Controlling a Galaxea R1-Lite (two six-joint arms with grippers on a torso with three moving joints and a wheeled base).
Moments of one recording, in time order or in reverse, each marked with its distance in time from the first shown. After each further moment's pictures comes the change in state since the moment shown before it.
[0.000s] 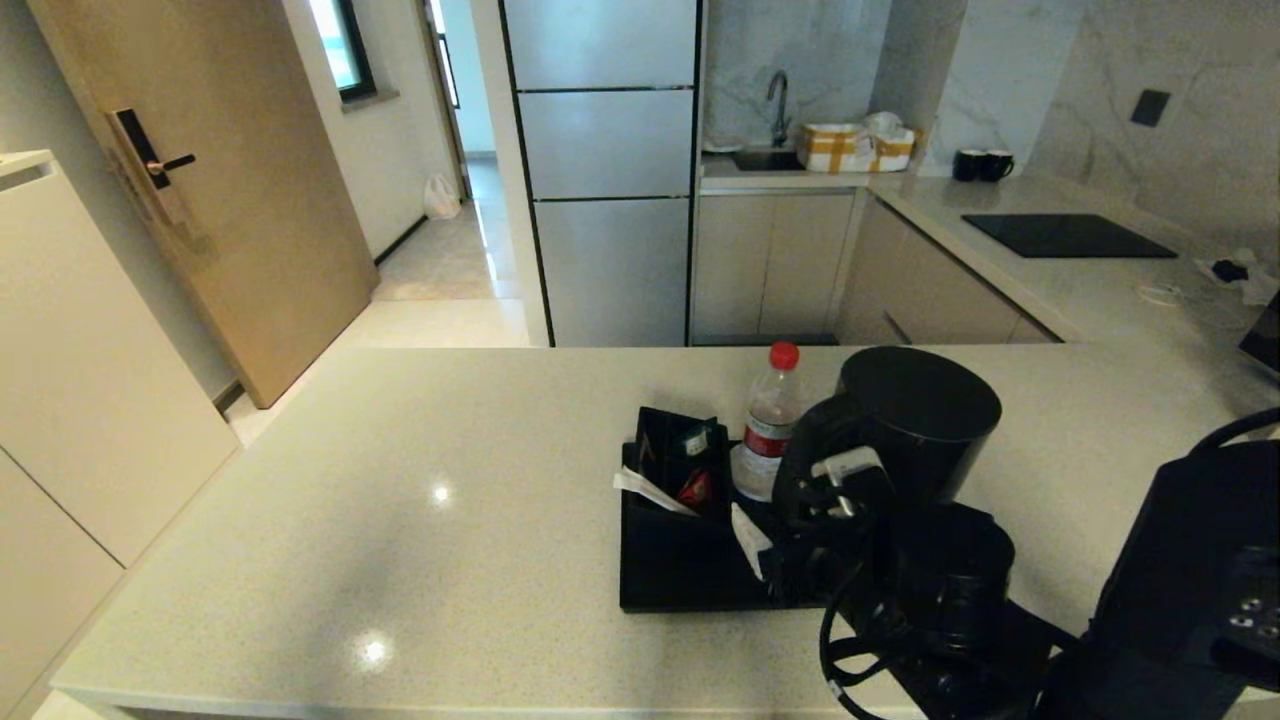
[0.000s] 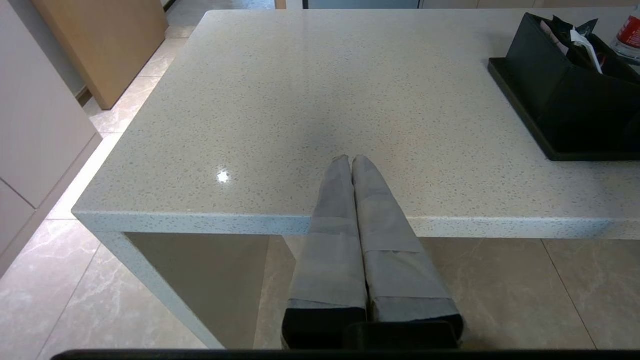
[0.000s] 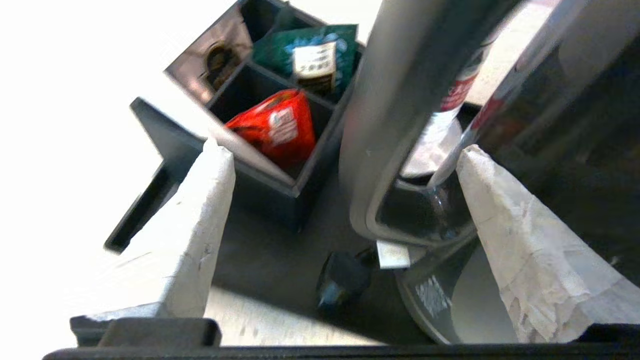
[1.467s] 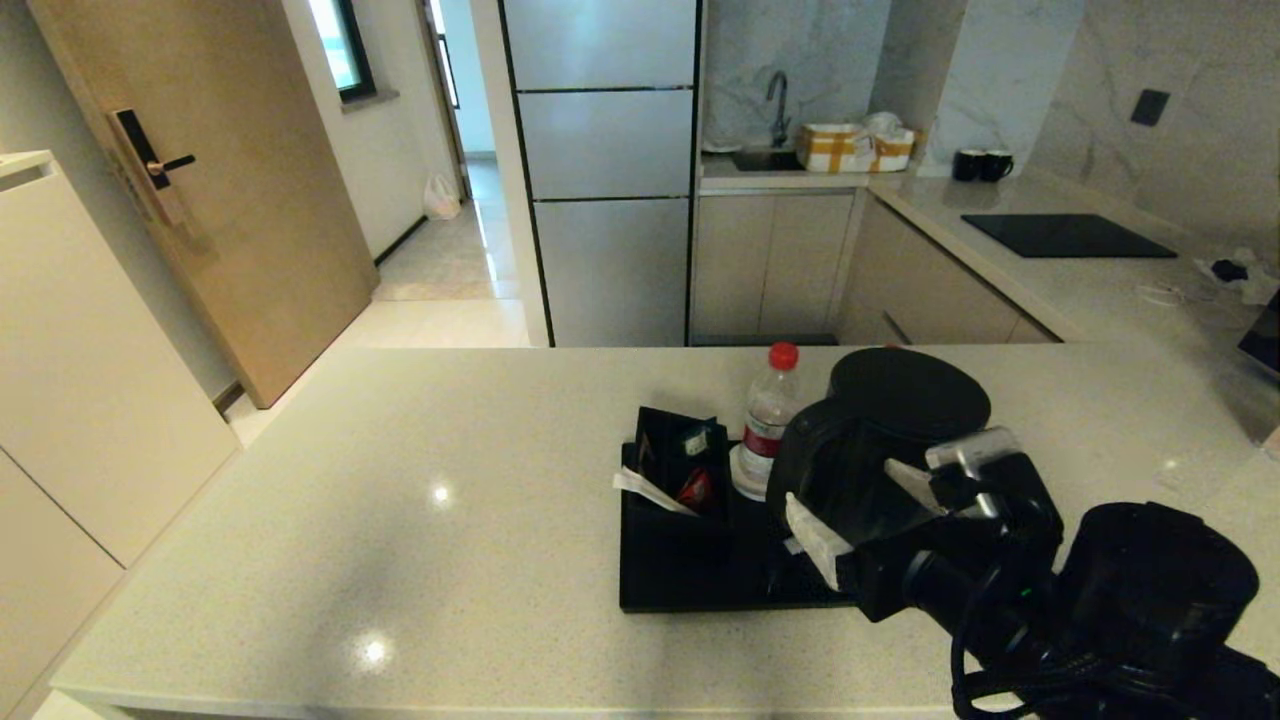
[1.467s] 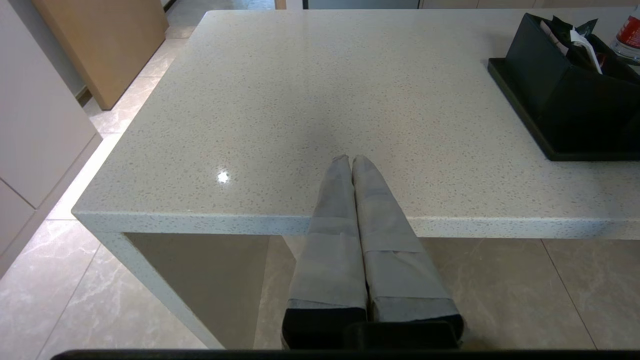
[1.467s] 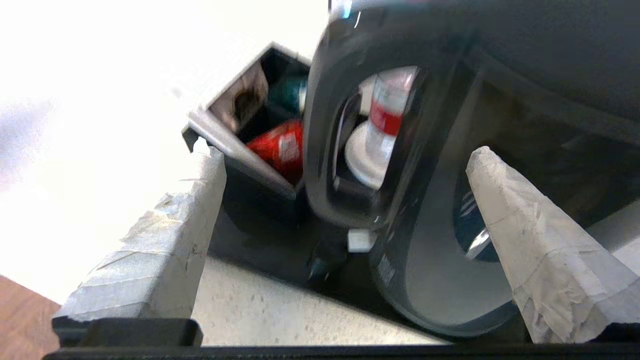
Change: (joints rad) left arm 0.000 0.000 0.000 0.000 0.000 0.000; right arm 0.009 -0.311 0.166 0.054 0.071 -0.010
